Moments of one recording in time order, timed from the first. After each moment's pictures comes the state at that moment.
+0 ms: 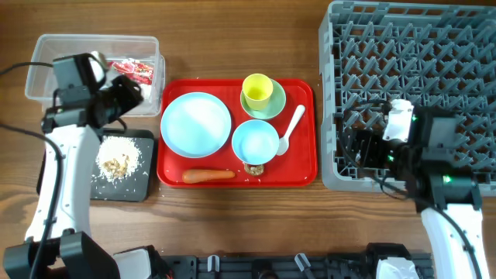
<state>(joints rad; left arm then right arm) 0.16 1.46 1.12 -0.60 0.24 -0.37 -0.05 0.99 0.86 -0.84 -0.29 0.13</state>
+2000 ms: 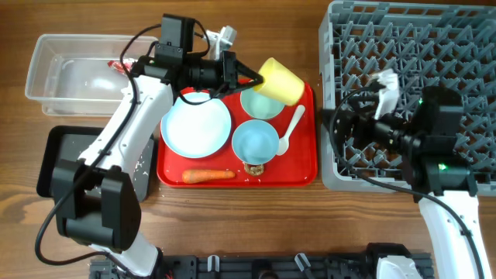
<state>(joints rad) -0.26 1.79 1.43 -0.53 1.11 -0.59 -0.05 1.05 0.86 -0.45 -0.79 0.02</state>
